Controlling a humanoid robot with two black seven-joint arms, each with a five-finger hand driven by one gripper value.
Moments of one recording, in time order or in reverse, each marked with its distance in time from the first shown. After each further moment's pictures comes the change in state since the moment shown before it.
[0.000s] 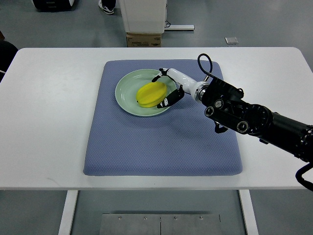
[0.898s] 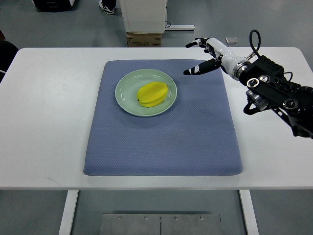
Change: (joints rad) left arm 0.000 0.000 0.000 0.000 0.000 0.000 0.000; right arm -0.060 -0.236 0.295 0.126 0.163 0.007 -0.007
